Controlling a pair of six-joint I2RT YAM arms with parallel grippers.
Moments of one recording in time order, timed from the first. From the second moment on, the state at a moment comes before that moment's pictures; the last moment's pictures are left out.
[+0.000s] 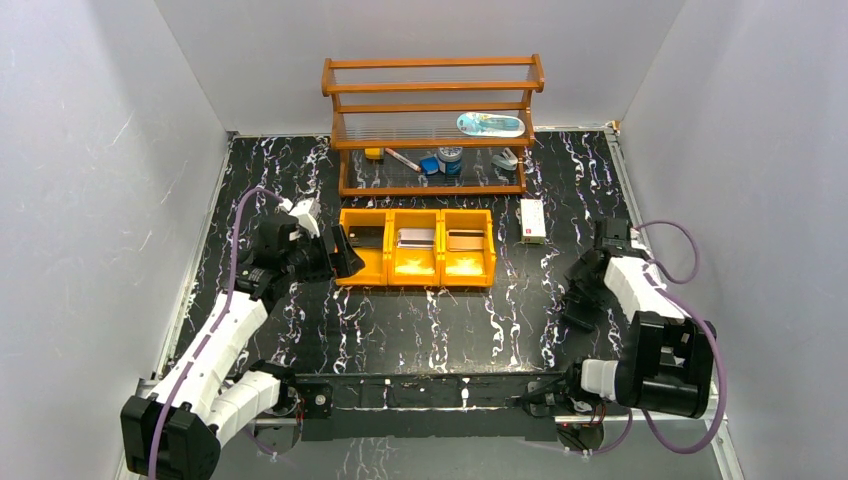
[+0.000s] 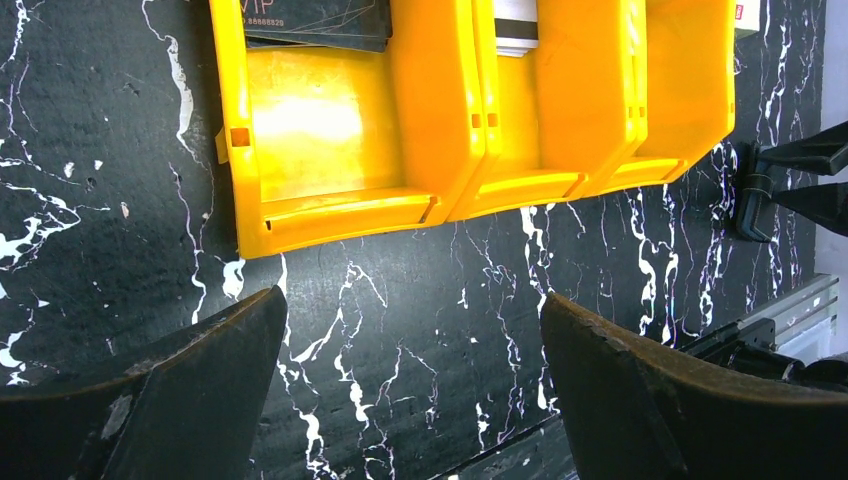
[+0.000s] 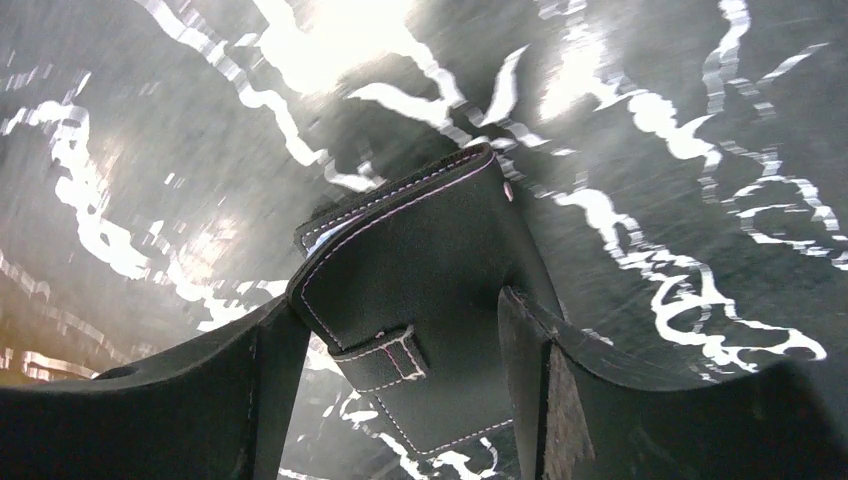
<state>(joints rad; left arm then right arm) -0.26 0.94 0.73 -0.51 0.28 -0.42 -0.16 1.27 0.67 -0.62 0.20 0.69</state>
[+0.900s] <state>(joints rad) -0.26 0.92 0.70 -0.51 0.29 -0.43 0.22 1.36 0.76 -0.76 0.11 0.73</state>
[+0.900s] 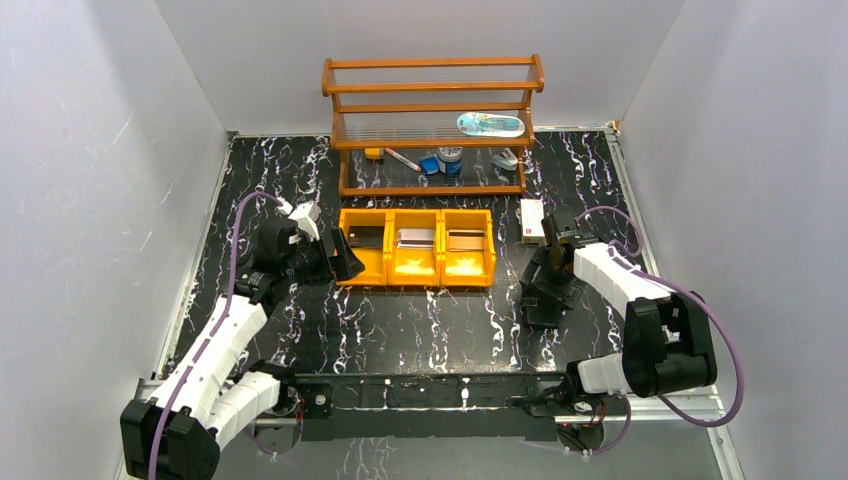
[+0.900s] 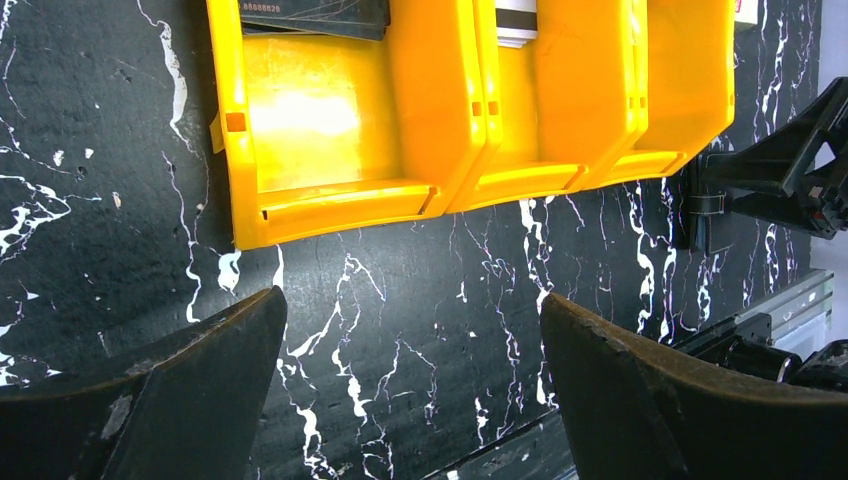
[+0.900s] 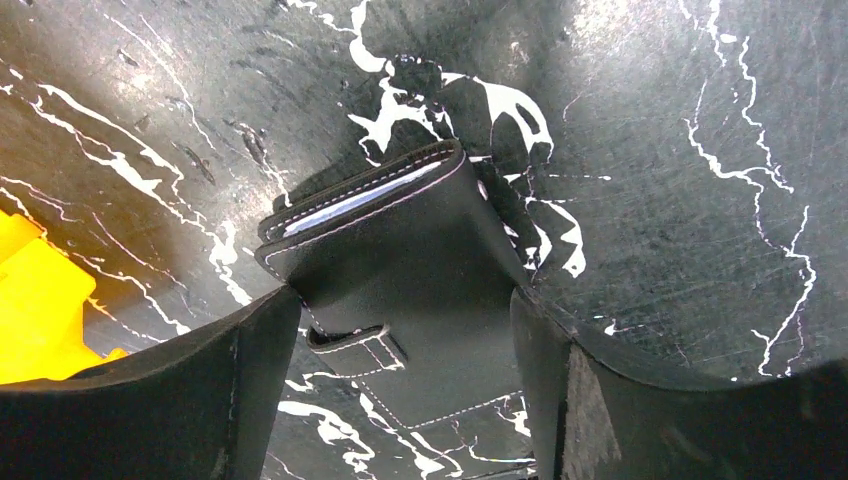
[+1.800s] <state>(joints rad) -0.26 0.95 0.68 -0.50 0.25 -0.46 0.82 1.33 0.79 -0.60 -0.06 0.94</state>
